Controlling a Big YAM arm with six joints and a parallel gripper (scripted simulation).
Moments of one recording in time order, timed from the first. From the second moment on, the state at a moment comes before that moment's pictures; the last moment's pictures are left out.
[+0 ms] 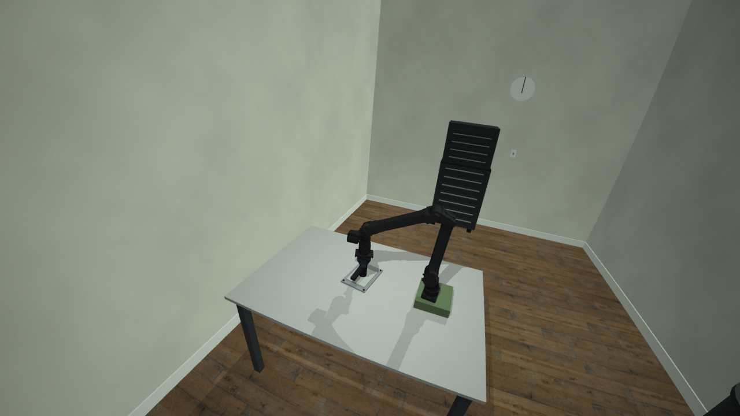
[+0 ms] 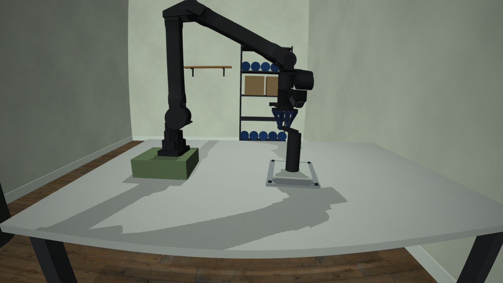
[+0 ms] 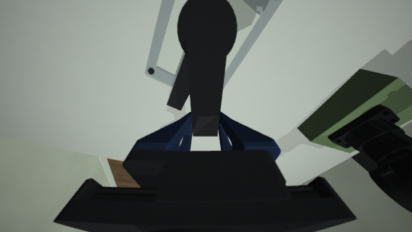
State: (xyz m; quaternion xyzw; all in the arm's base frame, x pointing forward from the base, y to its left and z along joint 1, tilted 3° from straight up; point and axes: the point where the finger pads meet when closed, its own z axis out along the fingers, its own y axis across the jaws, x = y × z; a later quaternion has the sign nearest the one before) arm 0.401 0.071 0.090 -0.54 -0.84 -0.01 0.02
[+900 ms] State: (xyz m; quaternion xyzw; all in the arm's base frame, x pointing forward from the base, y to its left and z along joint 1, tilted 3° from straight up) arm 0.401 0.071 0.090 -0.54 -0.84 -0.01 0.02
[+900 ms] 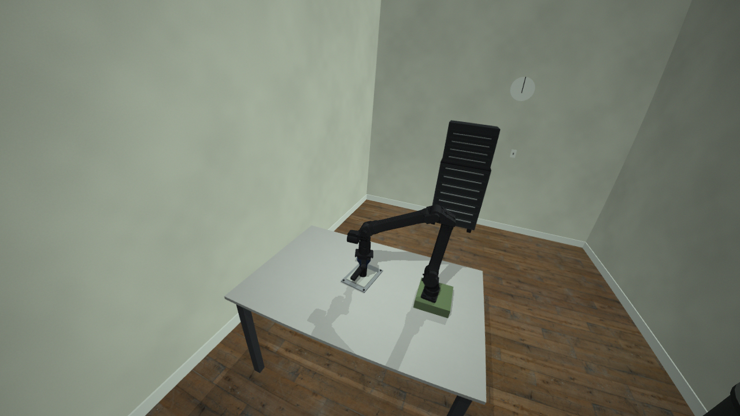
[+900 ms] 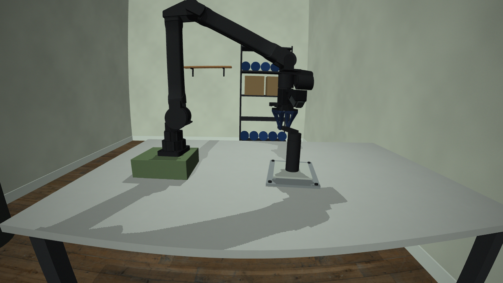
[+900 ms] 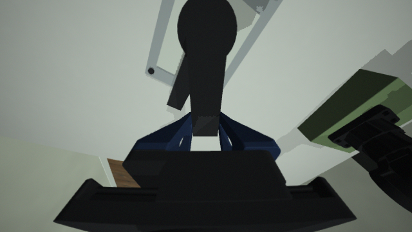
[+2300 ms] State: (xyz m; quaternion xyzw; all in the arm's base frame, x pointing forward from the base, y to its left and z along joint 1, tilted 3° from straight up) arm 0.400 0.071 0.090 -0.54 -0.84 -0.01 0.02
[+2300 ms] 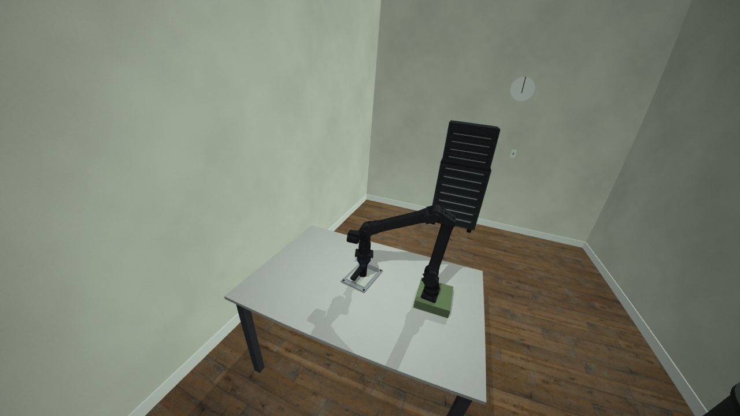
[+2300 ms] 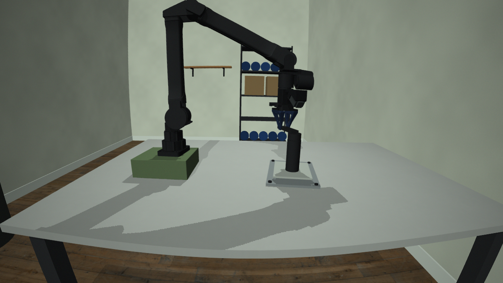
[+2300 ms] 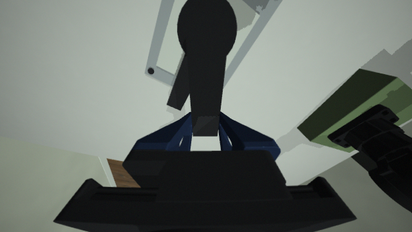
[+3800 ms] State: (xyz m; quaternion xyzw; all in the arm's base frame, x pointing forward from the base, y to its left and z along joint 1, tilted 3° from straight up) arm 0.400 0.068 0.099 -0.54 -0.84 -0.01 0.03
